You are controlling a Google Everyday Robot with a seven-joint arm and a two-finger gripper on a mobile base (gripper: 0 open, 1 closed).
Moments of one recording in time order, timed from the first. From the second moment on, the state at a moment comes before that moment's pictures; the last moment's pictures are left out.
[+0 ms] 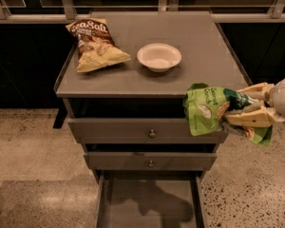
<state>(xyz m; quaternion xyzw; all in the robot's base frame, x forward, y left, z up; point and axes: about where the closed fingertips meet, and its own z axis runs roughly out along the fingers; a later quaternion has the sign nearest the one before) 0.456 -0.224 0.890 -0.50 0.72 0.20 0.43</state>
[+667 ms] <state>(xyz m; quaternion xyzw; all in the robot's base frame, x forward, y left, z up) 0.475 -0.233 0.885 -0.49 0.72 0.22 0.44</state>
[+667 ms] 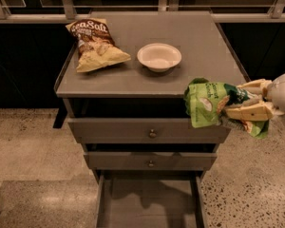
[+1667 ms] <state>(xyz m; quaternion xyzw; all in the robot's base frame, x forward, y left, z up) 0.592 -0.261 0.911 -0.50 0.72 0.23 0.42</state>
